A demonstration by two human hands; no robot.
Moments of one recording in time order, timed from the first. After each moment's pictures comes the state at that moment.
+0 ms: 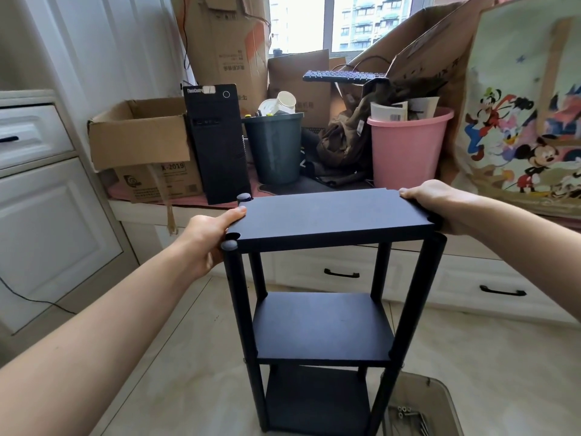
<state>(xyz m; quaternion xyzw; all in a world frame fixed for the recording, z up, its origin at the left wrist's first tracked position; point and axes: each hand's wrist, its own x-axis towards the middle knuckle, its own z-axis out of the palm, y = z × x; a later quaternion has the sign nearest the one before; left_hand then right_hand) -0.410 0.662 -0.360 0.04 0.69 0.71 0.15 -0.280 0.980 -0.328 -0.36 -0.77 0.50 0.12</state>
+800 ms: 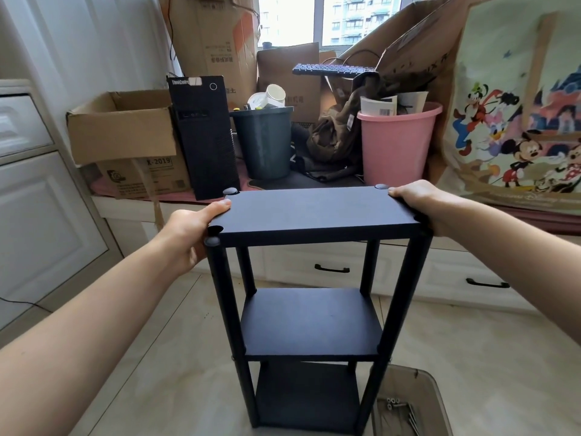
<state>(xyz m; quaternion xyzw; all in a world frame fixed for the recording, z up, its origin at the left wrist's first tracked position) -0.414 0.660 -0.363 0.04 0.69 0.71 0.14 -0.280 0.972 -0.337 -0.38 -0.75 0.52 0.14</state>
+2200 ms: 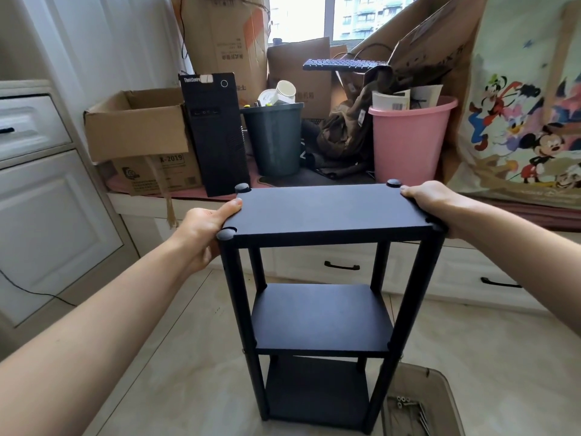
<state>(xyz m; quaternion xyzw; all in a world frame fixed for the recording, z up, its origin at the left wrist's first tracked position) -0.416 0.657 -0.371 0.08 0.69 0.70 0.16 -0.278 0.973 -0.347 -0.36 -0.78 0.49 0.14</state>
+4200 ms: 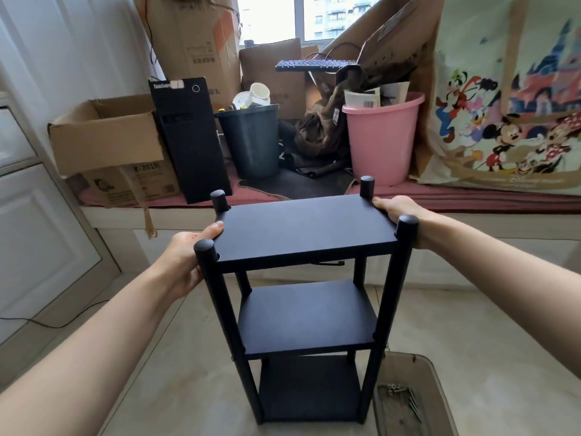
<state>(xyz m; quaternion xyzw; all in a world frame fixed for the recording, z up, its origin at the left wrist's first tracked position) -0.430 0.655 -0.408 0.10 0.68 0.69 0.20 -0.276 0.980 -0.384 -0.32 -0.71 0.61 0.13</state>
